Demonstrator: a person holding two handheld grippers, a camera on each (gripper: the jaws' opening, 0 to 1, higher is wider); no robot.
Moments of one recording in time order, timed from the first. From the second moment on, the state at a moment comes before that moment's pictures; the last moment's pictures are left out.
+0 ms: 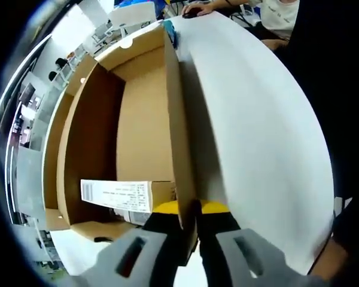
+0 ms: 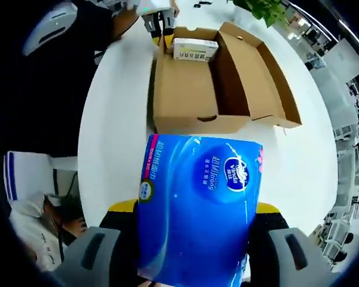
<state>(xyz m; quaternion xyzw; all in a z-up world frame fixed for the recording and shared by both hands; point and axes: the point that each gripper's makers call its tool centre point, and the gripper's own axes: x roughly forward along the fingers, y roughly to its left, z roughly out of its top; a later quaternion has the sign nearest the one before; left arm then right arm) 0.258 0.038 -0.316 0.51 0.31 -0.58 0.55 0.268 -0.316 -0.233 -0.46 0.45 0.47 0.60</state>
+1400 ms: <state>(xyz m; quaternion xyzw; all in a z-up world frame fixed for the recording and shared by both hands) 0.259 0.038 -0.316 0.52 0.31 -0.58 0.55 0.274 -0.337 -0.269 -0.50 0.47 0.48 0.54</state>
